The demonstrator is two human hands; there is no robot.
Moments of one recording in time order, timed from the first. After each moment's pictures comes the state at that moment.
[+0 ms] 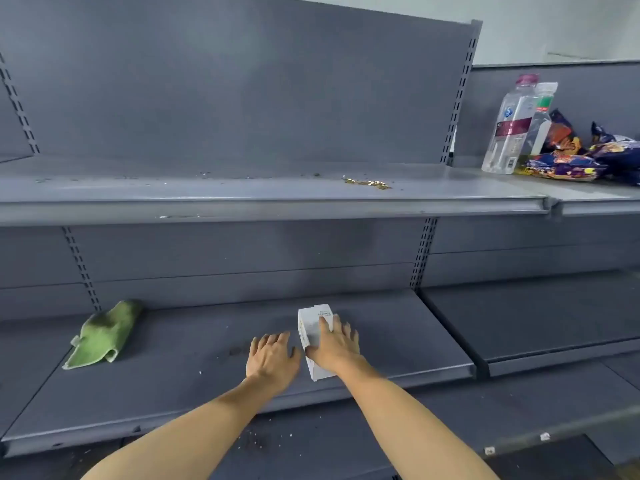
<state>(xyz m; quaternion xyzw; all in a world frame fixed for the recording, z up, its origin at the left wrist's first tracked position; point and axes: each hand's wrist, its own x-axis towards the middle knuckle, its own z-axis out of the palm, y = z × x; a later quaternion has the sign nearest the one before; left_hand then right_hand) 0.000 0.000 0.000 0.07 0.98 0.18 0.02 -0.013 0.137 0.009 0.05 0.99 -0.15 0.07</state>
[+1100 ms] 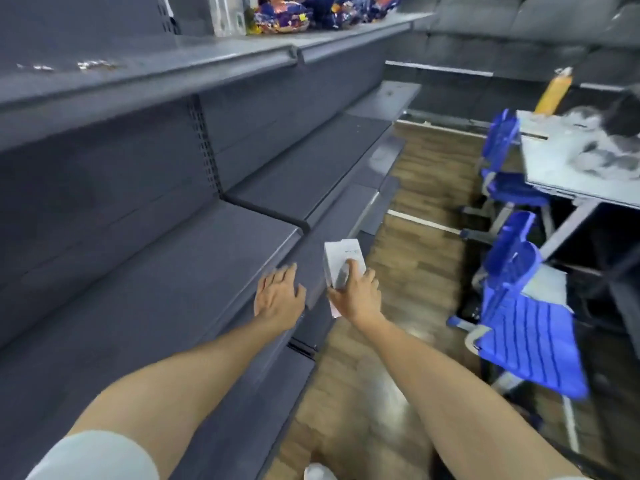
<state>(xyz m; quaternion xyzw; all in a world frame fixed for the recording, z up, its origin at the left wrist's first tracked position) 0.060 0.170 -0.038 0.50 0.85 0.17 0.07 0.181 0.263 -0.059 0.57 0.78 -0.22 -0.14</state>
